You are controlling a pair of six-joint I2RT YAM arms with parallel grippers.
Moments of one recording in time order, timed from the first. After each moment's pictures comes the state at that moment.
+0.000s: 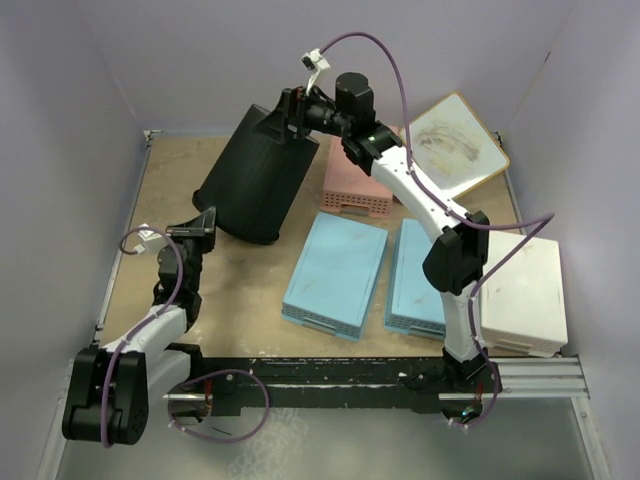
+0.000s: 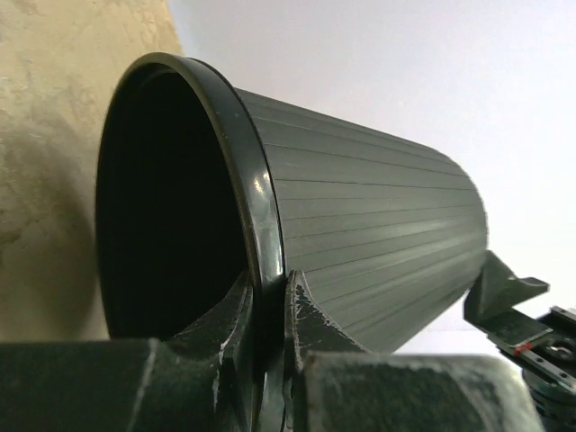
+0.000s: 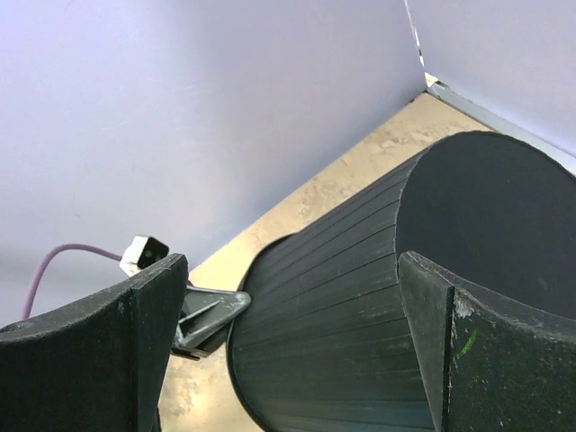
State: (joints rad) left arm -0.08 1.01 0.21 0.77 -0.13 -1.41; right arm 0.58 2.09 2.15 -0.11 -0.57 0.45
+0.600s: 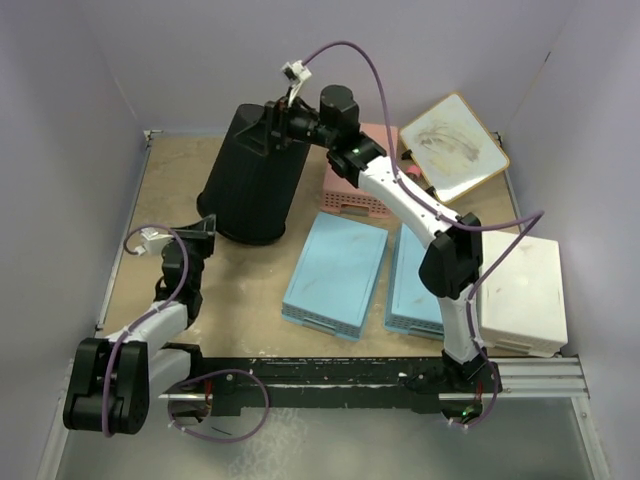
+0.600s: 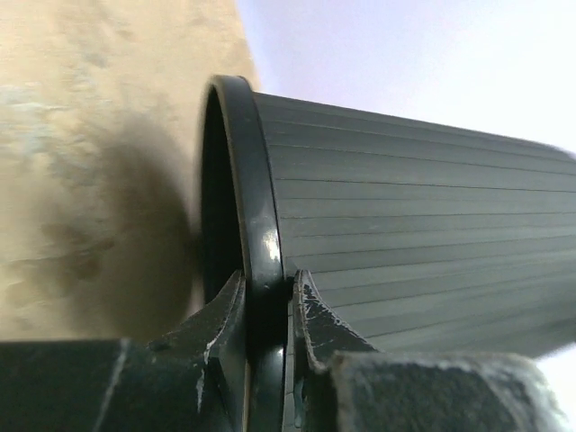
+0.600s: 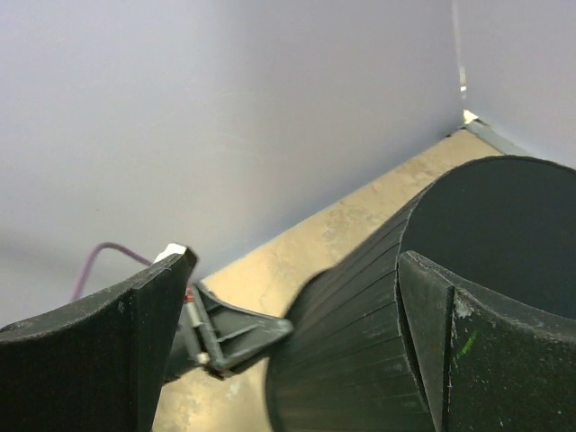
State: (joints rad) left arm -0.07 1.08 0.22 0.72 -0.15 -1.34; right arm 0.65 2.09 2.08 0.06 -0.57 0.43
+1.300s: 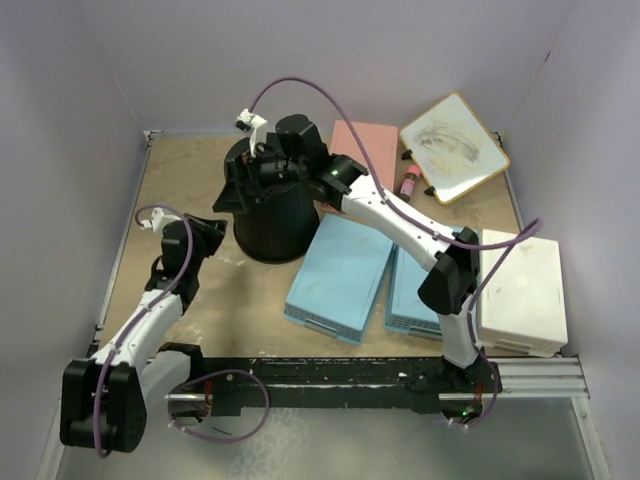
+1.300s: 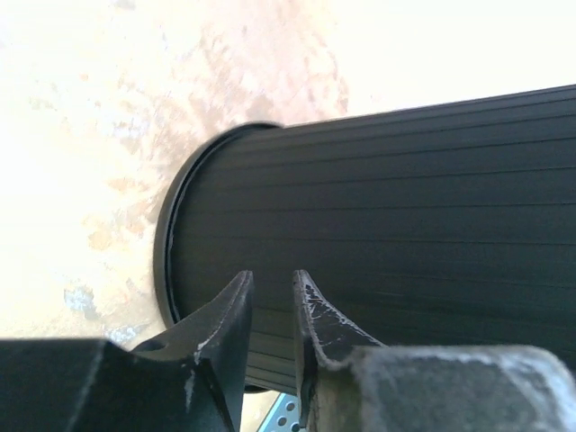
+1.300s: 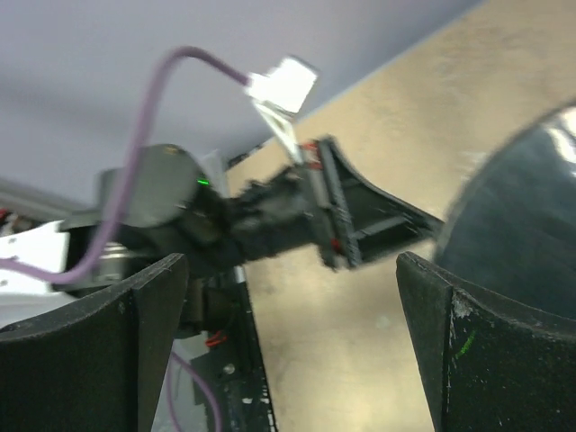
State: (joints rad) left arm -0.10 1.02 0.40 0.23 -0.08 -1.06; right arm 0.86 2.04 2.09 -0.34 -0.61 0.39
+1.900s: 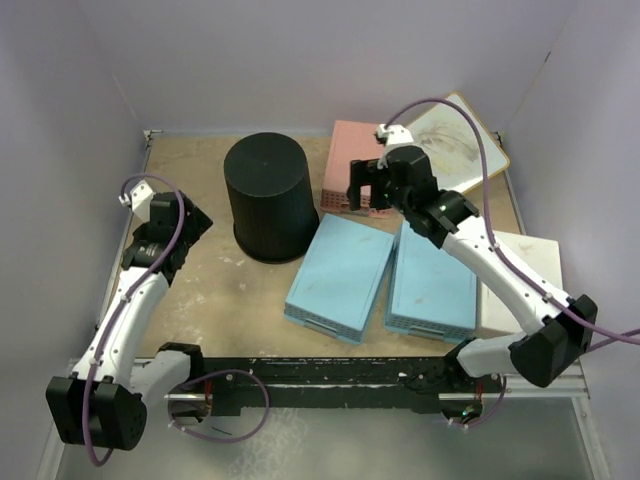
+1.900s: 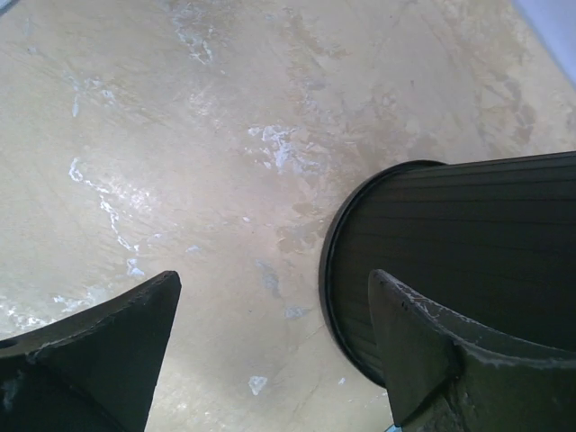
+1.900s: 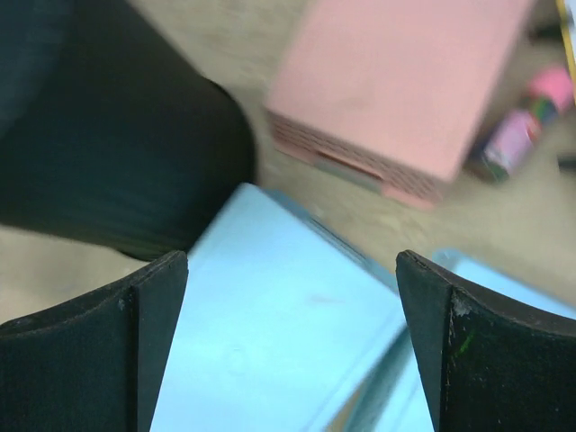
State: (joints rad) left arm -0.10 0.97 0.83 -0.54 -0.40 -0.78; right arm 0.66 1.35 1.38 -0.50 0.24 0.23
